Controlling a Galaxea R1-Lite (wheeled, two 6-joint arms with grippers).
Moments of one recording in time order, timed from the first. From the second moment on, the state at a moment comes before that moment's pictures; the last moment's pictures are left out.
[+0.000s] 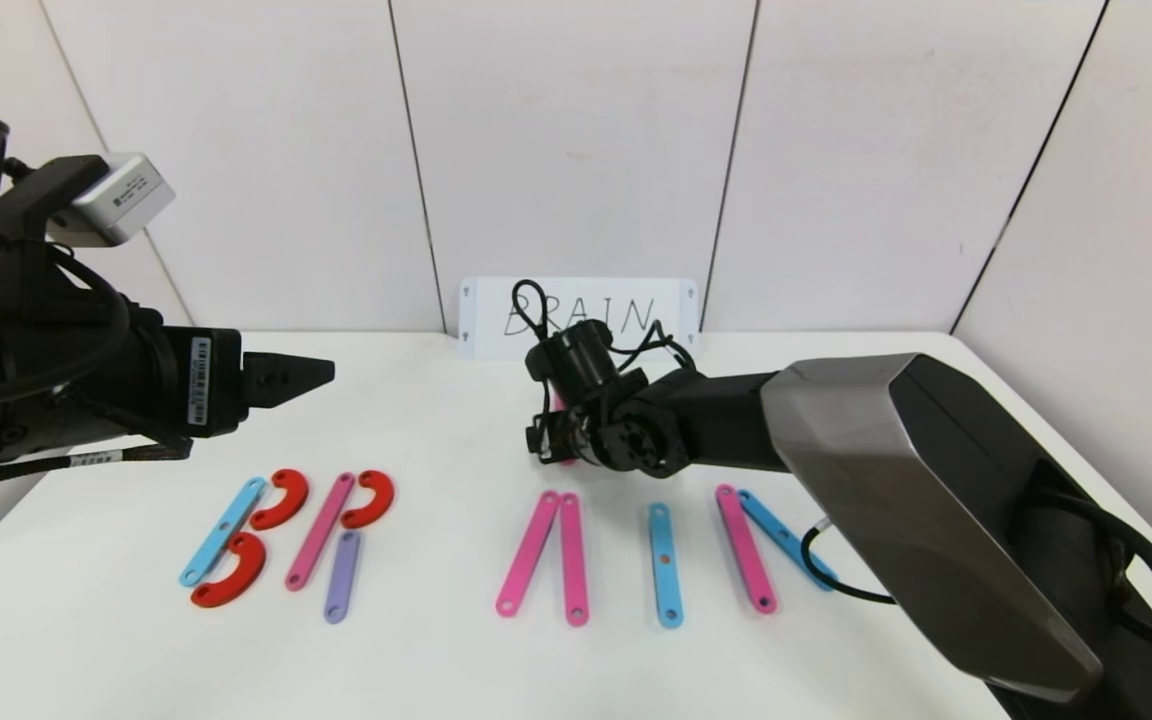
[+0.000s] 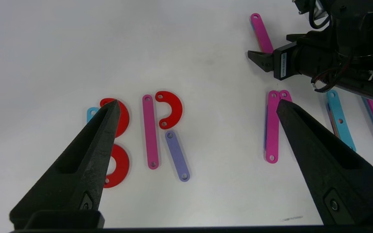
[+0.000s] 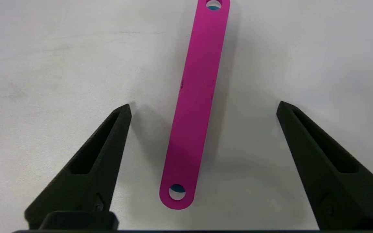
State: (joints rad) left arm -0.41 1.29 -1.08 0.25 0.18 -0.17; right arm 0.72 2.53 -1.97 0.16 -0.33 0.32
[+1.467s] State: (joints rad) left arm -0.41 1.29 -1.08 0.25 0.18 -0.17; right arm 0.53 2.36 -1.95 0.31 -0.33 0.29
